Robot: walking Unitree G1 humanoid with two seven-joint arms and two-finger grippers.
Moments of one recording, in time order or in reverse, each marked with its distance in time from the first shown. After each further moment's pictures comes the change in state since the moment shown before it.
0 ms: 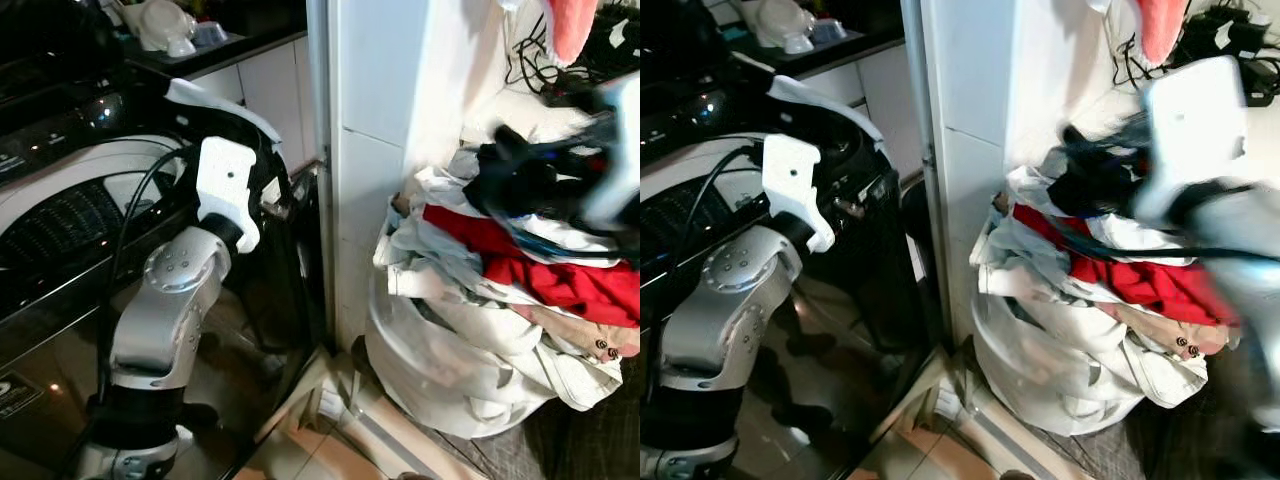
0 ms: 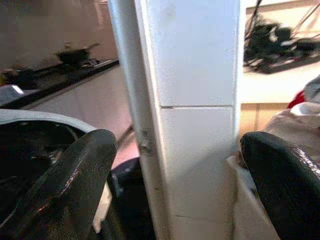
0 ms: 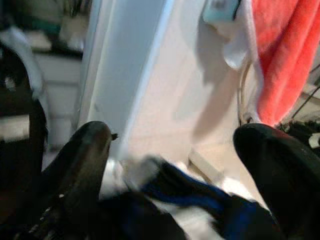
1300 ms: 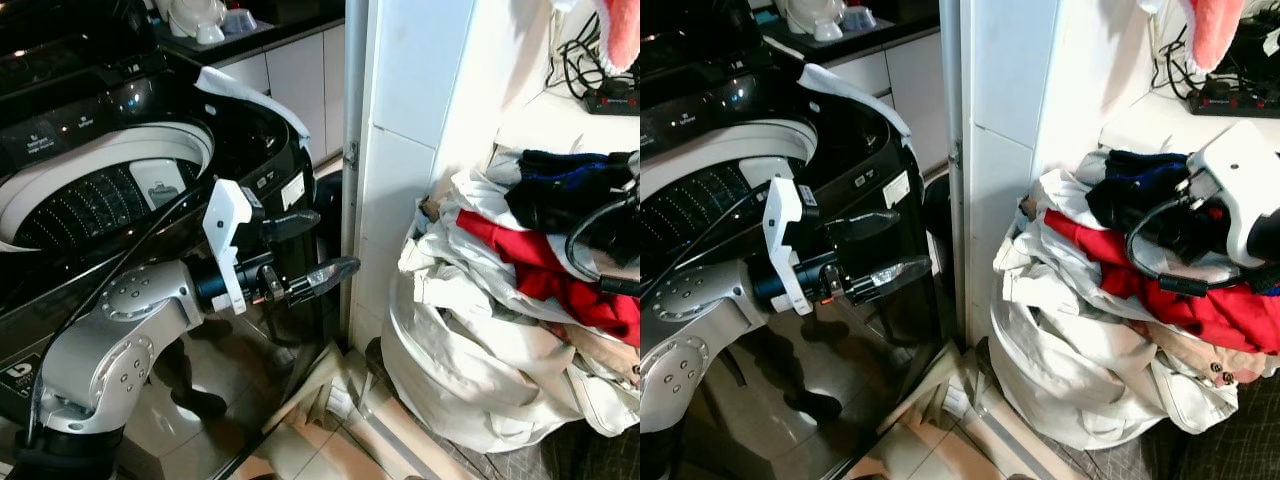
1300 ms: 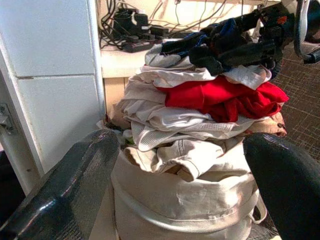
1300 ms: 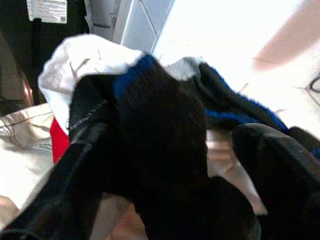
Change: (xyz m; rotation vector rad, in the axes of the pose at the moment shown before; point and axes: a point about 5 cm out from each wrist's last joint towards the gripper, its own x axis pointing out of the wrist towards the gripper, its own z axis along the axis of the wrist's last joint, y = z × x) left arm -0.046 -0.027 0.002 -0.155 0.069 -0.636; right arm -0.002 -0.050 -0.062 -0.069 0.299 0.255
